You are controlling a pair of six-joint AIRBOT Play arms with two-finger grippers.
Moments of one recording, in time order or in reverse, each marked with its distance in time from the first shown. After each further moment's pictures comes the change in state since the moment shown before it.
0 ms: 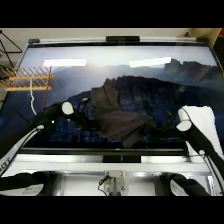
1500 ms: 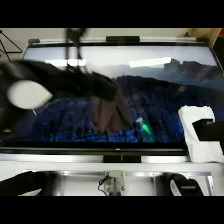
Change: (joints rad) left arm -0.365 0.174 0.680 0.450 -0.048 -0.221; right arm 0.000 0.551 0.721 -0.703 0.680 0.058
